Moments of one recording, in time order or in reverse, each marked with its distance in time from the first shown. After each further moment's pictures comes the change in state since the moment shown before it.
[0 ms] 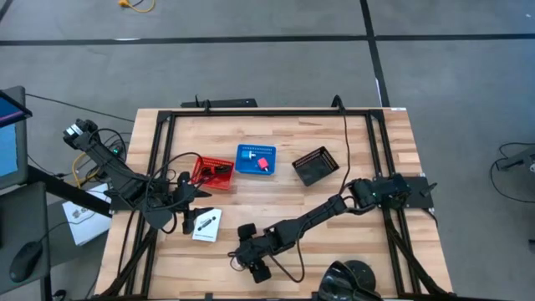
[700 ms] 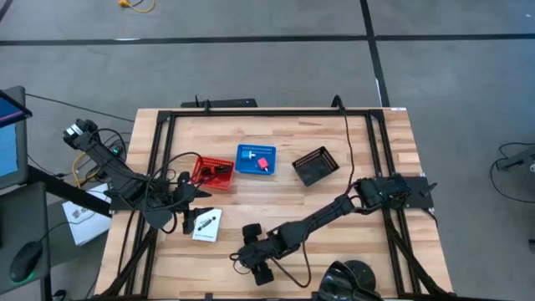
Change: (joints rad) left arm 0.000 0.000 0.000 0.003 0.000 -0.013; right arm 0.029 -0.066 -0.001 -0.093 0.071 0.099
